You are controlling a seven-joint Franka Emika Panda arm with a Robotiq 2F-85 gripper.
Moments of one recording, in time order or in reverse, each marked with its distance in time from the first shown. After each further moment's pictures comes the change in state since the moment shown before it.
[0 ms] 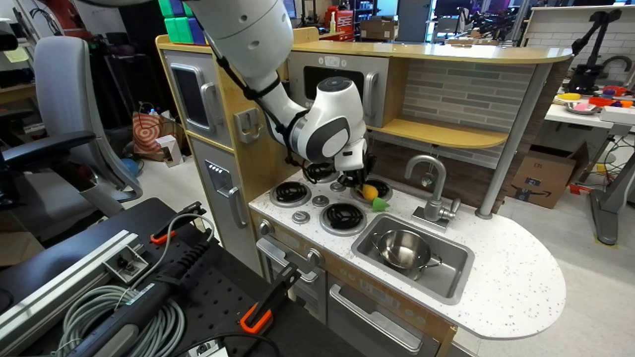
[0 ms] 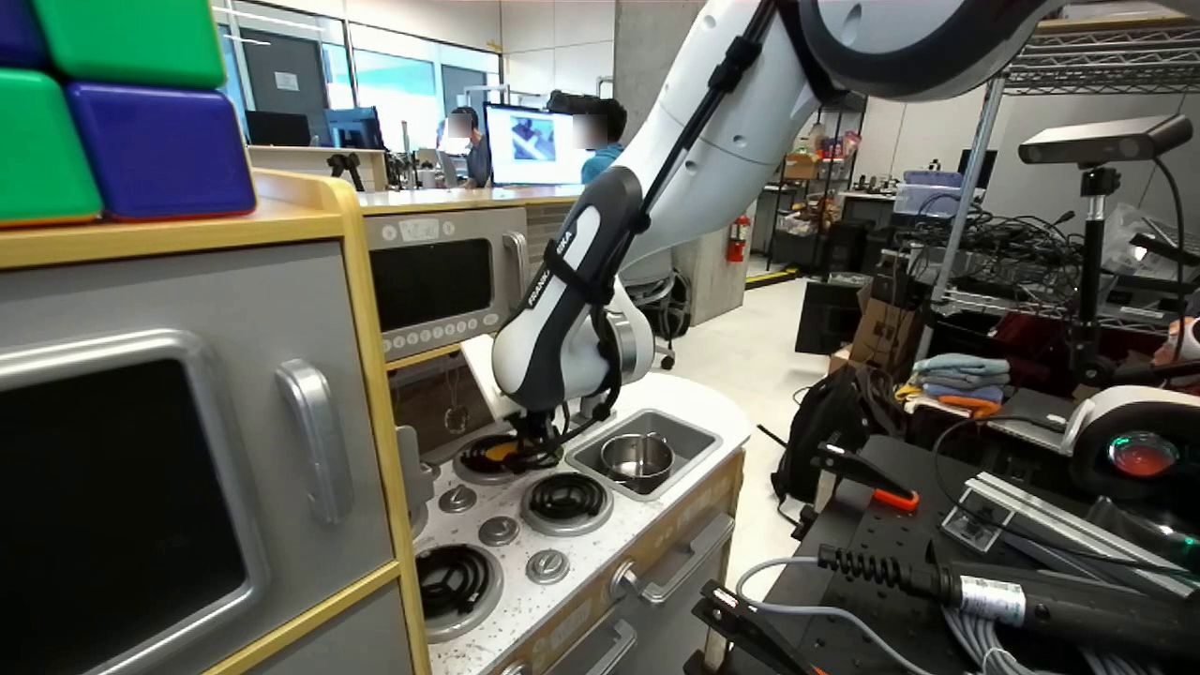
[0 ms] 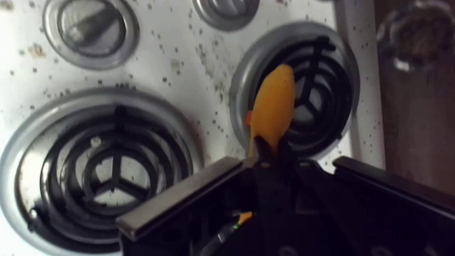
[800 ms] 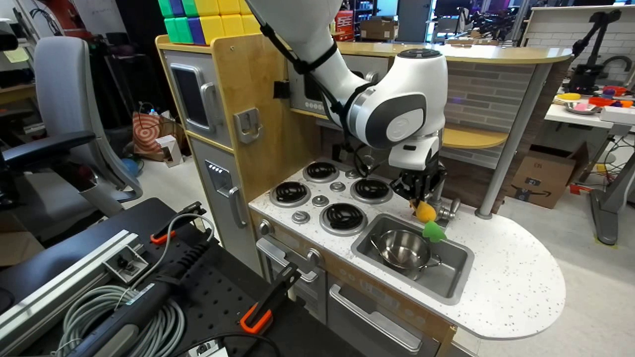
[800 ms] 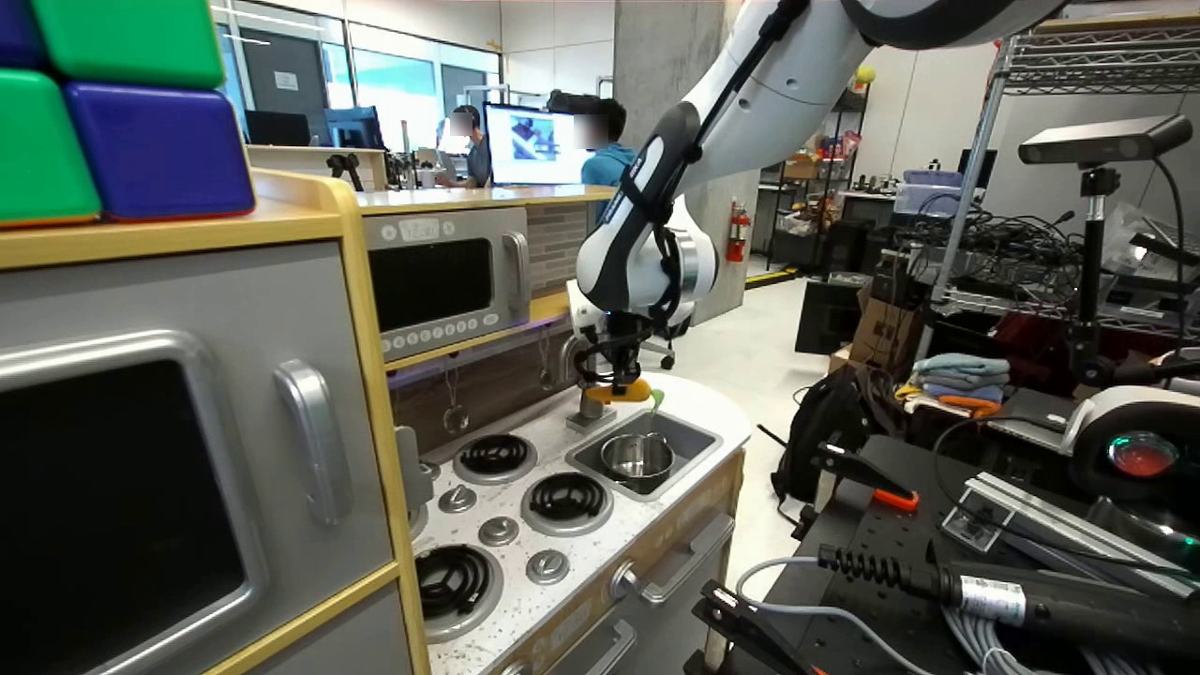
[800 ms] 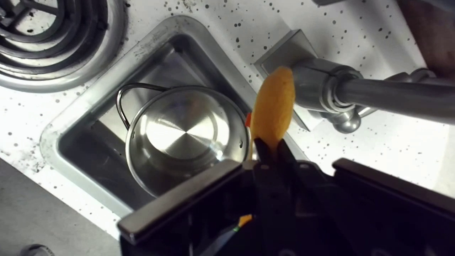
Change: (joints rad) arm -0.121 -0.105 -0.143 -0.008 0.081 -0.283 0.168
